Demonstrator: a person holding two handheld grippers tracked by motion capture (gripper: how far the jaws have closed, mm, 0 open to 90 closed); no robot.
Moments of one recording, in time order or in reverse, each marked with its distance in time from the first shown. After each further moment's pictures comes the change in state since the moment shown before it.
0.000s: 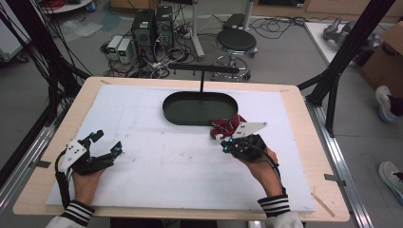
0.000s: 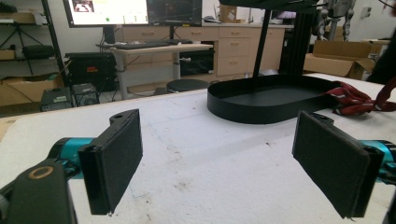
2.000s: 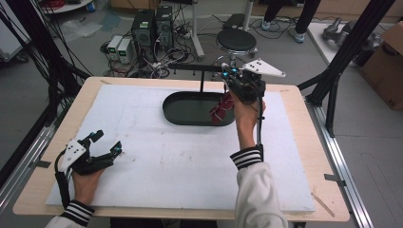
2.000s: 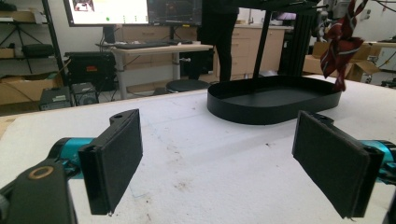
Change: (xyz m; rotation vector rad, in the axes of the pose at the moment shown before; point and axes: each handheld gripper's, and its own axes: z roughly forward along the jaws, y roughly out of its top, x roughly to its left) left arm 0.001 0.000 0.000 -0.001 -0.001 -0.008; right arm -0.066 0.118 -0.010 -0.514 -0.345 0.261
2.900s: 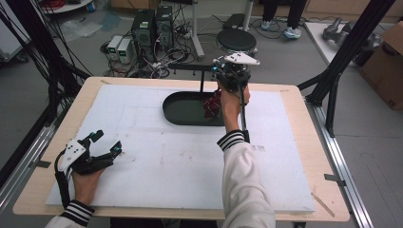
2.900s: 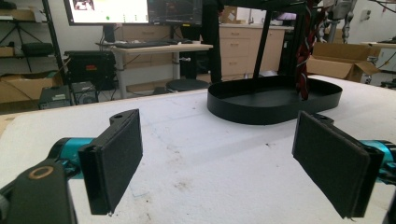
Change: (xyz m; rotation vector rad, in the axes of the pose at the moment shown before) left arm 0.001 0.000 0.000 0.001 0.001 -0.007; right arm -0.009 -0.011 0.072 0.093 -0.078 -0.040
